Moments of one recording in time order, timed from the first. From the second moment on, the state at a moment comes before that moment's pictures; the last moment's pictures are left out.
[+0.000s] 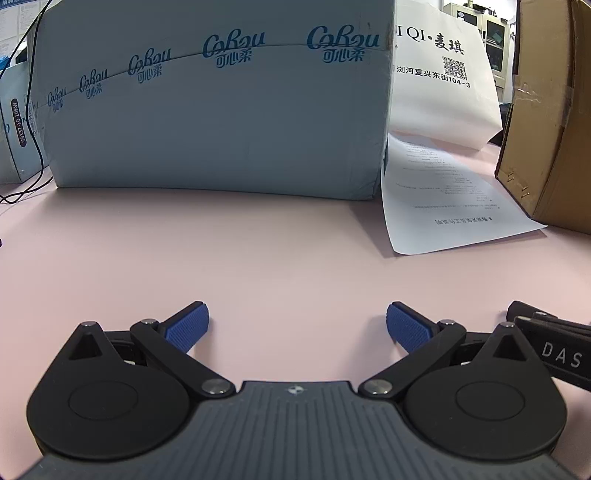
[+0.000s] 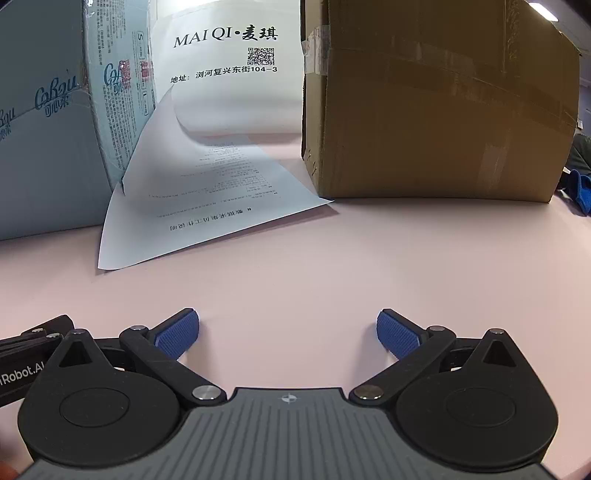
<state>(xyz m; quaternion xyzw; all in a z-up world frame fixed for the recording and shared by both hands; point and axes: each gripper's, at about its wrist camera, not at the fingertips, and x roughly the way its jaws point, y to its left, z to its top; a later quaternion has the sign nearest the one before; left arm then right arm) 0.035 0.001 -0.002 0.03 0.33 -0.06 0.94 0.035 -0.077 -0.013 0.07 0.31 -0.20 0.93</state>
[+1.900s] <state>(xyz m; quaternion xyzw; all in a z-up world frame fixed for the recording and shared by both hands) 0.047 -0.001 -0.003 0.02 0.32 -0.06 0.94 0.034 -0.072 -0.011 0.07 0.31 -0.21 0.93</state>
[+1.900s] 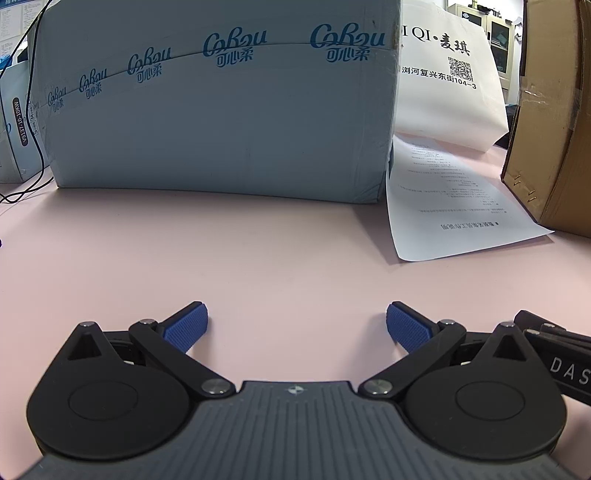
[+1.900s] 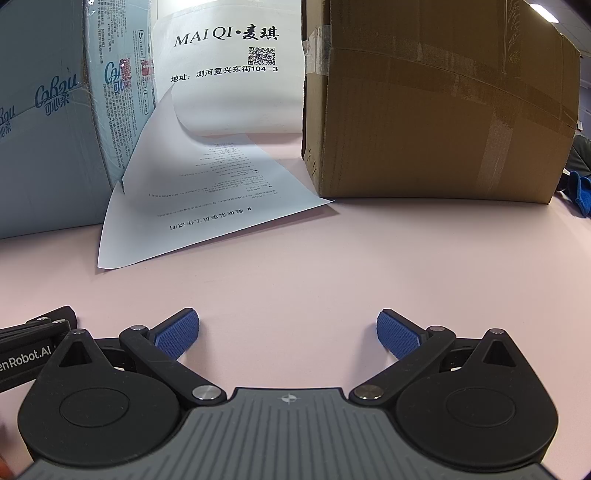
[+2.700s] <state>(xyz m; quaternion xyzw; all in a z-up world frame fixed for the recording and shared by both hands) 0.045 -0.001 -0.003 0.02 0.32 -0.05 0.94 0.034 -0.071 -0.011 0.07 0.31 -0.21 0.93</state>
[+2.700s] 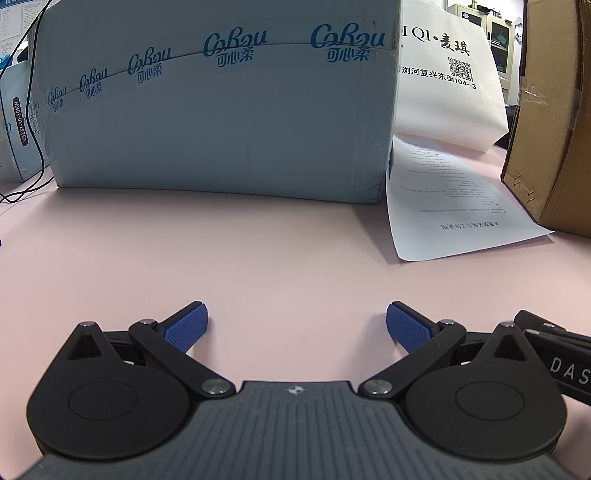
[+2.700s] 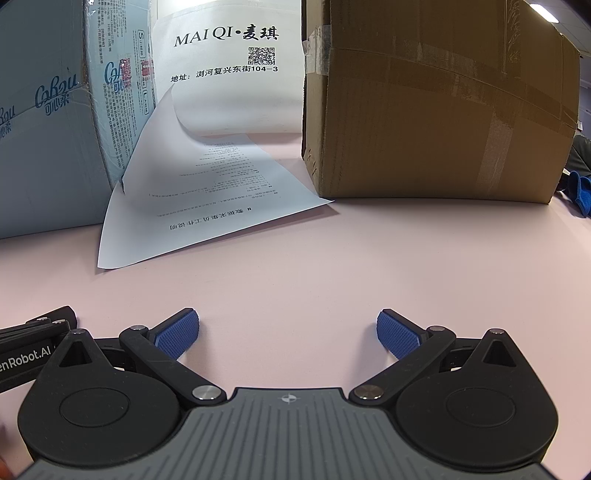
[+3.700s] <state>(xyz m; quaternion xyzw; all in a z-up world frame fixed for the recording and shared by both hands) 0.046 -0.001 -0.003 0.02 0.33 -0.05 0.94 0.034 -0.072 -0.010 0.07 0.31 -0.21 0.93</state>
